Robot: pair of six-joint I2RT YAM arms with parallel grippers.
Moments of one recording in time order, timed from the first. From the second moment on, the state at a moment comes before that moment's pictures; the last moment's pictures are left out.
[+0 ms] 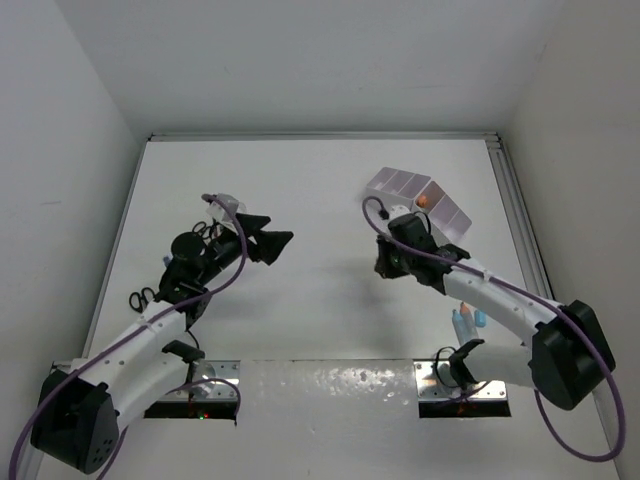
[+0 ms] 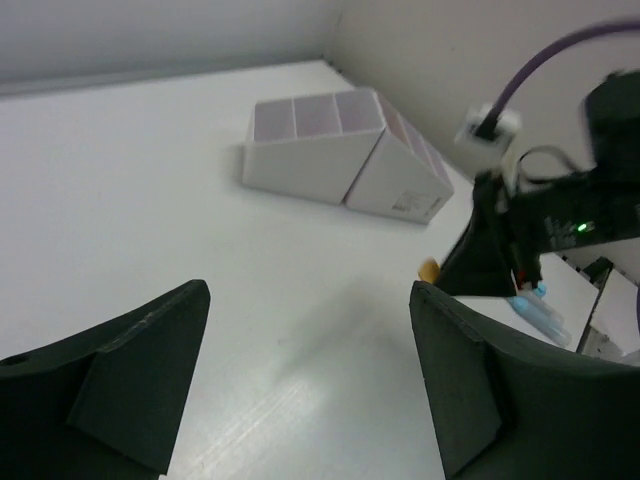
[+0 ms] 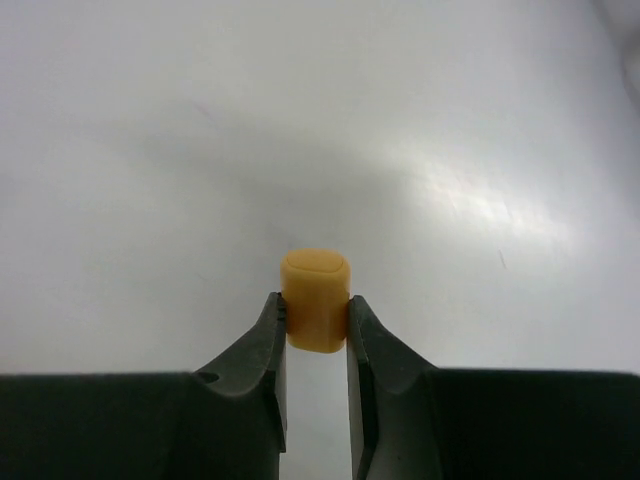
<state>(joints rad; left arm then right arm) -0.36 0.84 0.40 0.53 0.40 -0.36 0.54 1.23 0.66 -0.38 0.08 0.34</state>
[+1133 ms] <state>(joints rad) -0.35 0.97 0.50 0.49 0.35 -0.45 0.94 1.52 0.94 0.43 0.08 -0.04</state>
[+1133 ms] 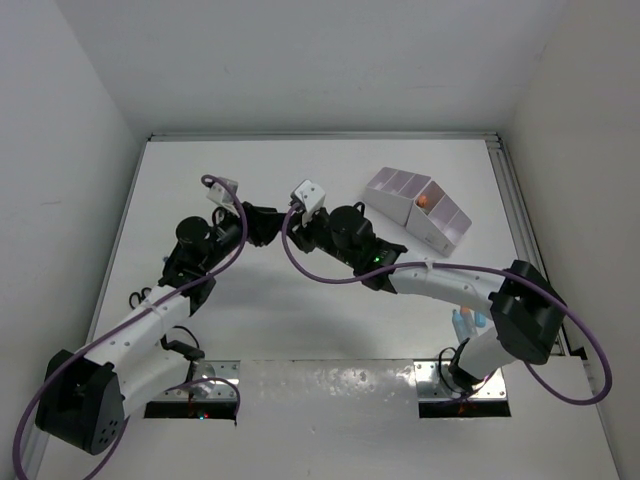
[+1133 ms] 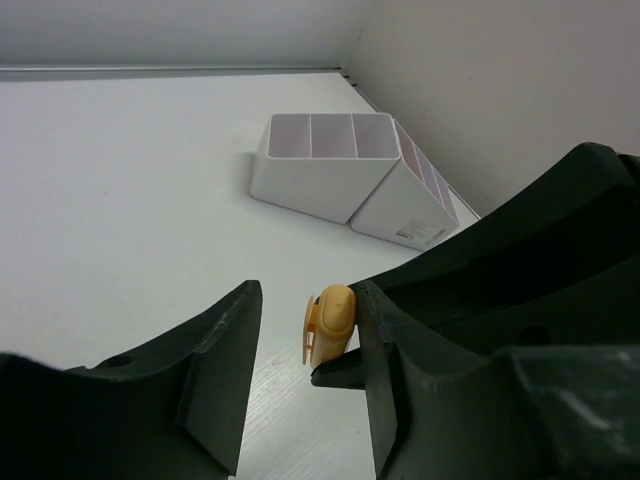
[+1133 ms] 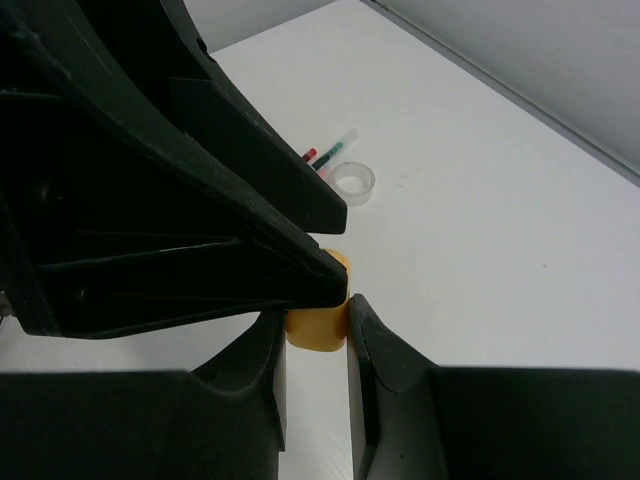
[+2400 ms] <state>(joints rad) -0.29 0.94 0.47 0.40 0.29 -0.32 0.51 1.34 1.12 -0.51 0.00 0.26</state>
